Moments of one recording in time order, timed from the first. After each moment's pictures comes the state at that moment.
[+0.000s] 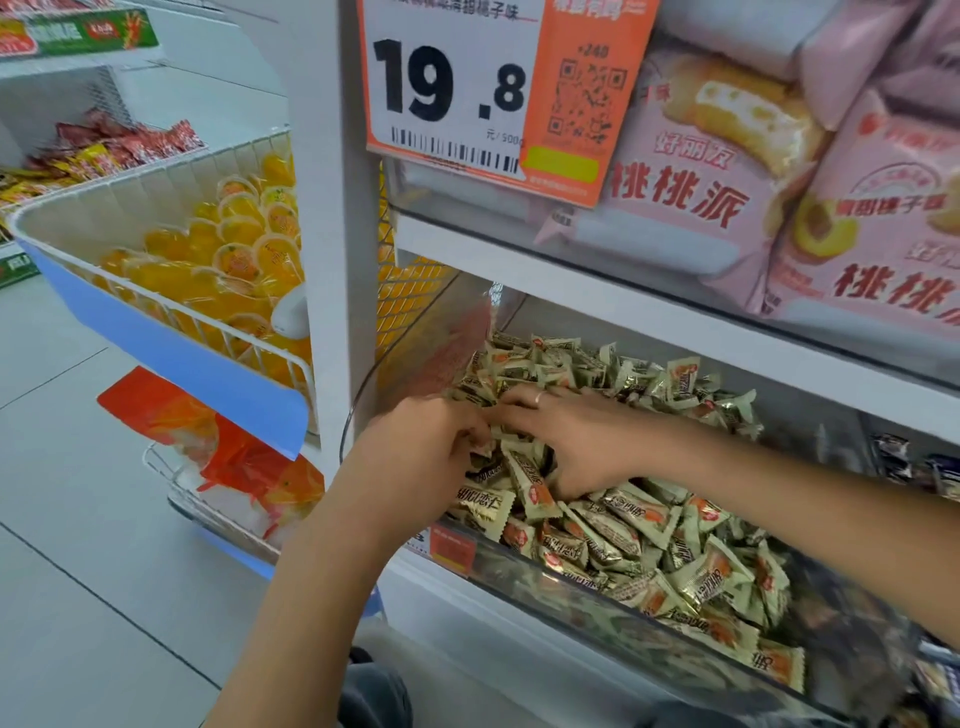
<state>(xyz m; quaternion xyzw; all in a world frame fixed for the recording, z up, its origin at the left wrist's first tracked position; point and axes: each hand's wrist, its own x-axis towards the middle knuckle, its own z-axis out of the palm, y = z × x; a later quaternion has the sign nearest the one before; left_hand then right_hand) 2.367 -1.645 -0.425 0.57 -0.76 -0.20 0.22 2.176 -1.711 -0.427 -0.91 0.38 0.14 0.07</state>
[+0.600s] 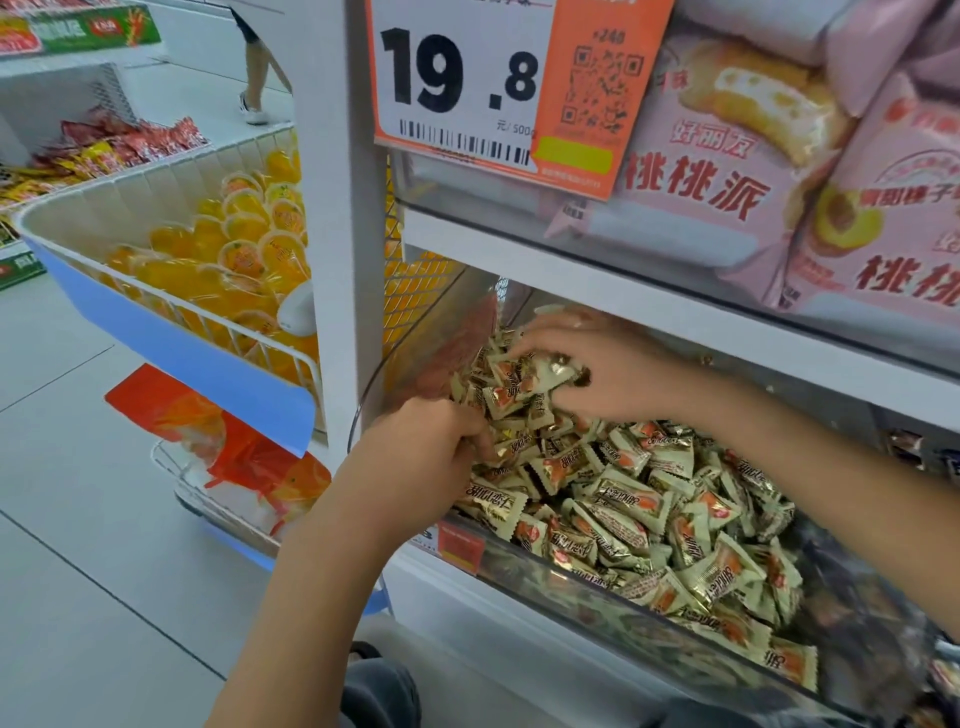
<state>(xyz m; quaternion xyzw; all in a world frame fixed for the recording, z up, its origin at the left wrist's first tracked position) 2.371 -1.642 -0.418 0.58 -0.76 -0.23 0.17 2.170 -1.727 -0.393 -0.85 0.46 -0.04 0.24</state>
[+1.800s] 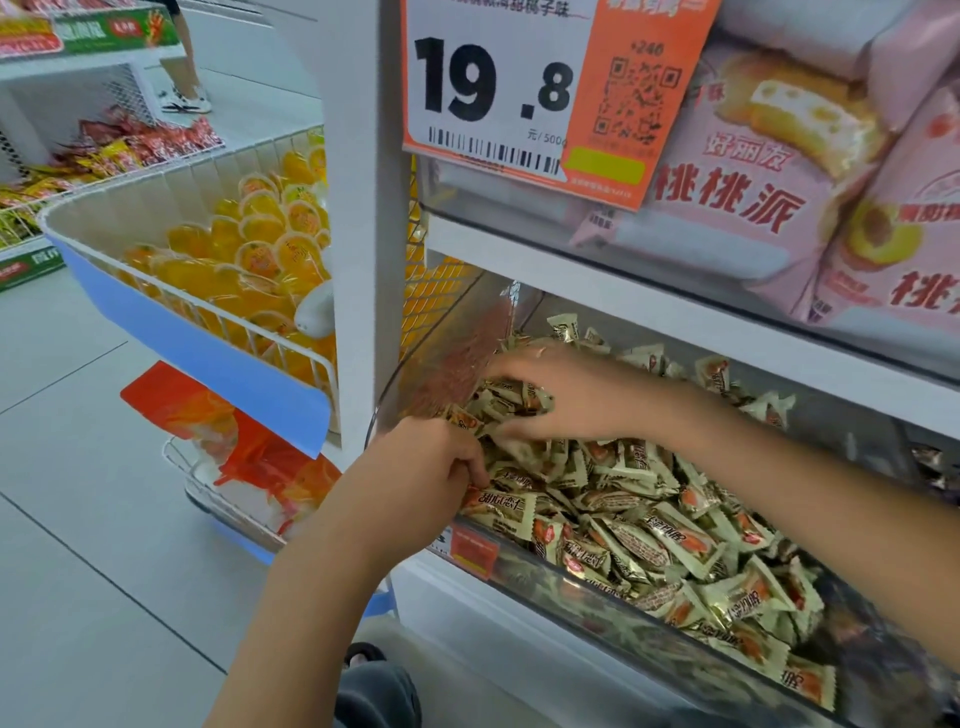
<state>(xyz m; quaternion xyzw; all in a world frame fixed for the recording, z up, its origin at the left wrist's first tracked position) 2.382 -1.631 -0.414 0.59 -0.75 -0.25 0.16 2.202 -1.727 -0.403 -0.91 0.39 0.05 0.10</state>
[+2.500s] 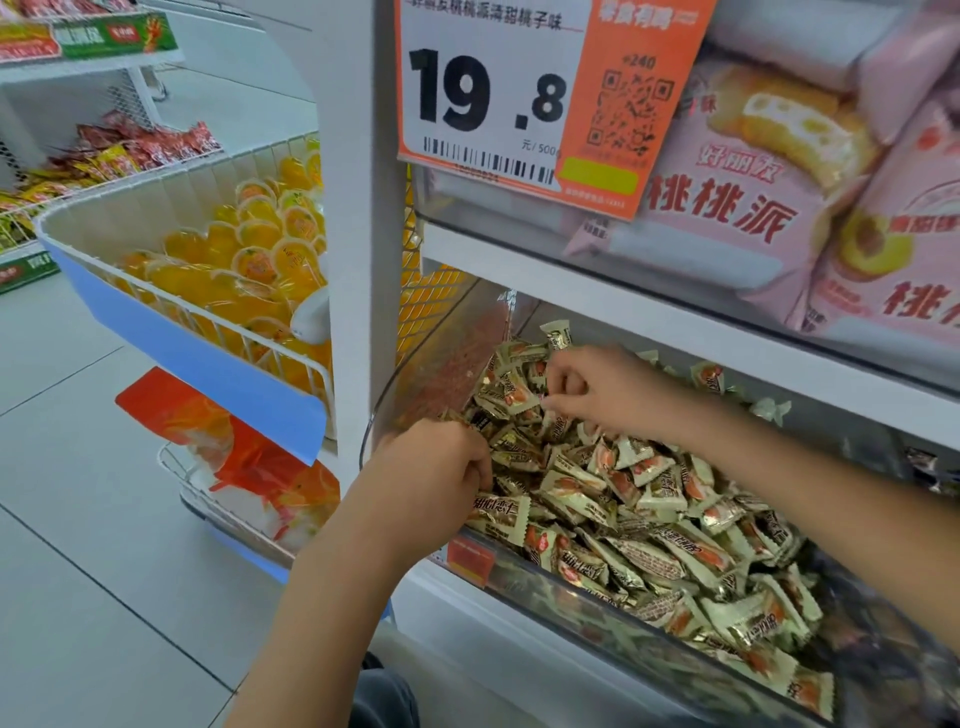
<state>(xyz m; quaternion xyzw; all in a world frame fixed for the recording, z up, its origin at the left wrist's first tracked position) 2.370 -1.637 -0.416 0.60 -0.76 -0.22 0.15 2.177 -1.733 -0.408 -0.83 0.52 -0.04 0.21</state>
